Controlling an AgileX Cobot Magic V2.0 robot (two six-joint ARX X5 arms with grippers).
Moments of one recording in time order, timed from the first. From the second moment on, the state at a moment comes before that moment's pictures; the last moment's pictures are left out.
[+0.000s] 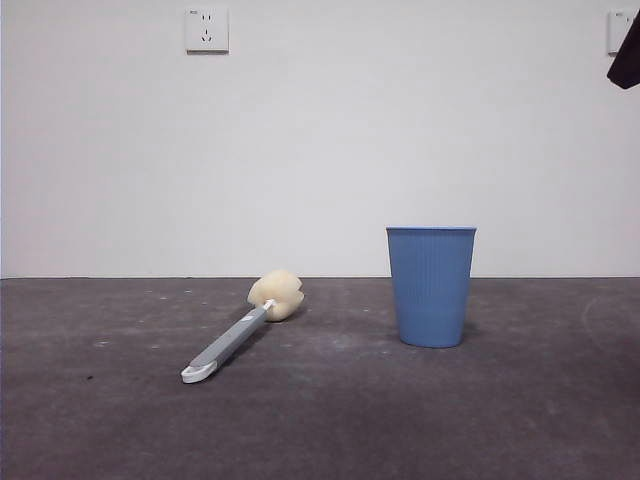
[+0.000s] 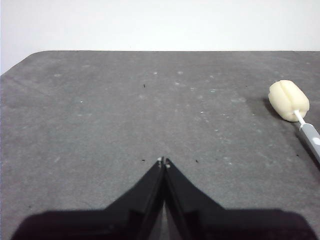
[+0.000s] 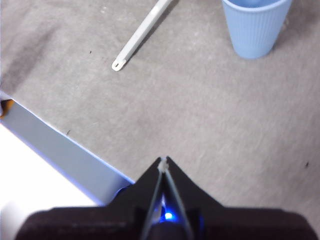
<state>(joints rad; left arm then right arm) 0.06 0.00 0.02 -0.18 0.08 -0.02 0.57 0.71 0.79 -0.84 -0.20 0.14</state>
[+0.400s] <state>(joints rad) 0.06 0.00 0.02 -0.18 0.08 -0.02 0.26 0.47 0.60 -0.41 -0.13 0.04</state>
